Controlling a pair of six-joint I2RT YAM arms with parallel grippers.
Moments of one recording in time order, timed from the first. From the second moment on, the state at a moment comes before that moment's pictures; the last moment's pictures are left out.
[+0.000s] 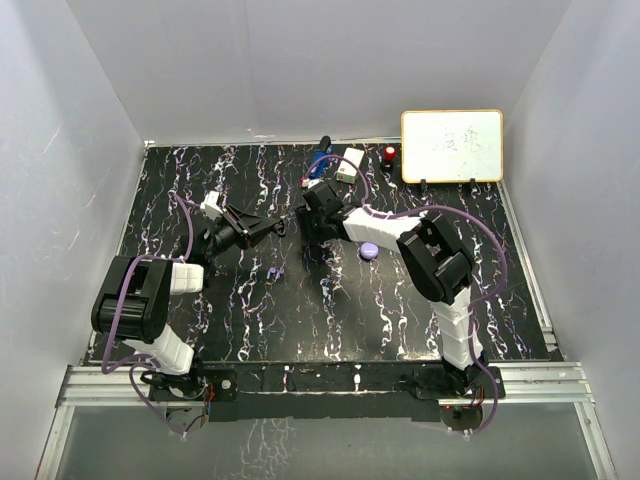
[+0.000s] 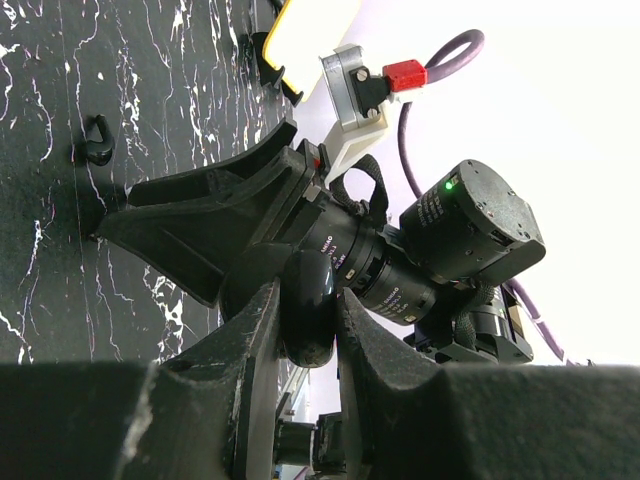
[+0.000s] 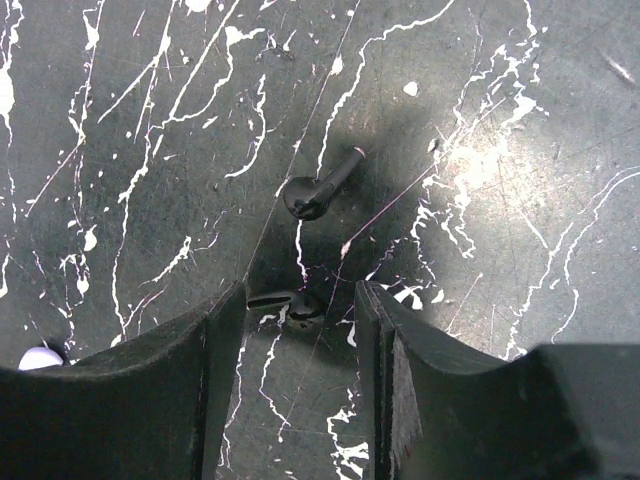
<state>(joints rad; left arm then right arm) -0.12 1.61 0.49 1.00 0.71 -1.35 0.69 2.09 1.46 -0.24 0.02 0.34</state>
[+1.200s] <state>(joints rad) -0.11 1.59 0.48 0.99 0.71 -1.35 0.74 2.08 1.42 -0.22 0.24 0.31</state>
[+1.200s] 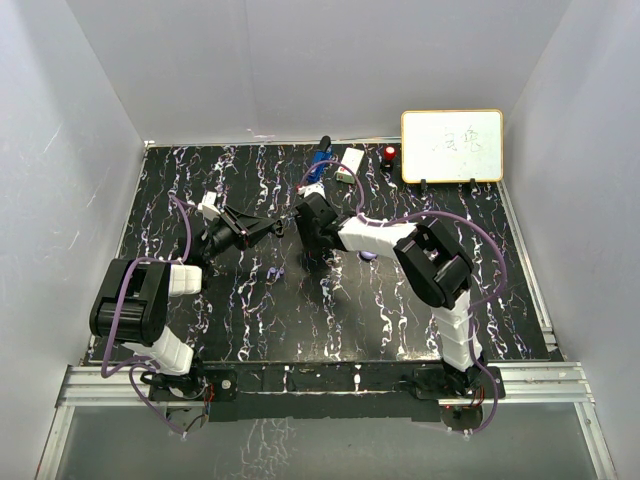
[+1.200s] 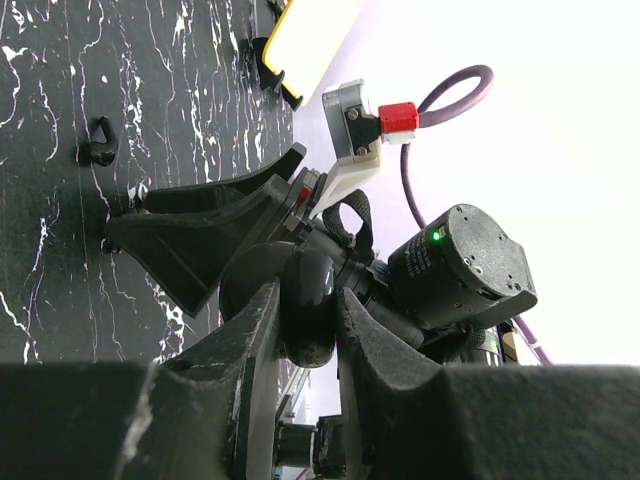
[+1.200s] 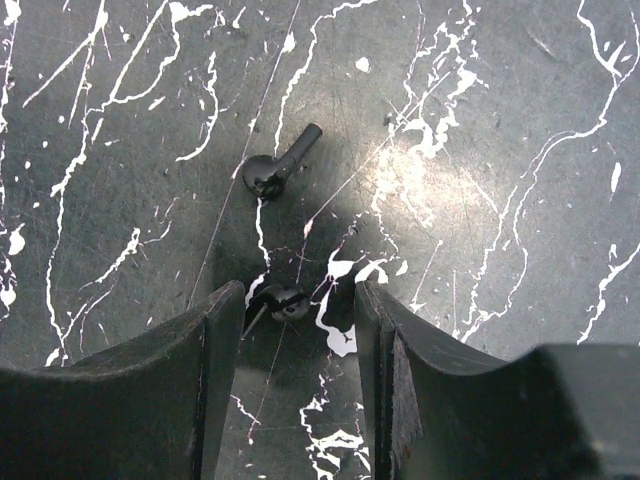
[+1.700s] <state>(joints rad) -0.11 1.59 0.48 0.99 0.71 -1.34 0.74 2.06 1.40 -0.24 0.24 0.30</state>
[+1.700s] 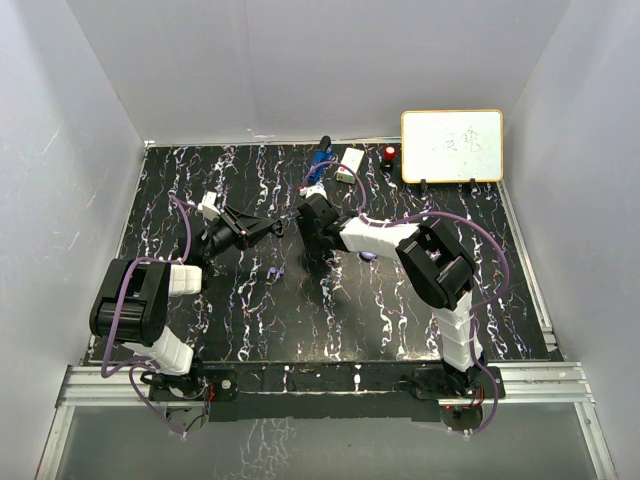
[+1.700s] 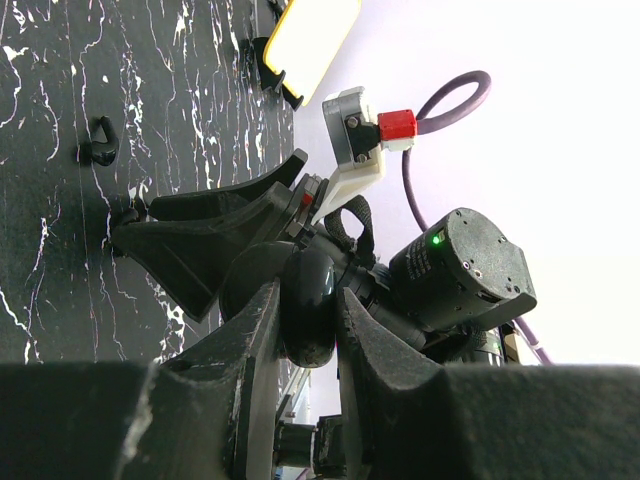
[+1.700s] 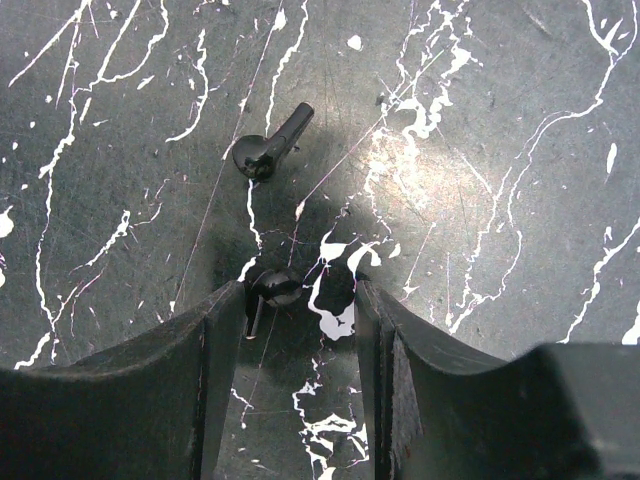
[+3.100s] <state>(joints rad) -0.11 1.58 0.48 0.99 0.71 -1.34 0.74 2.05 1.41 -0.25 0.15 0.29</state>
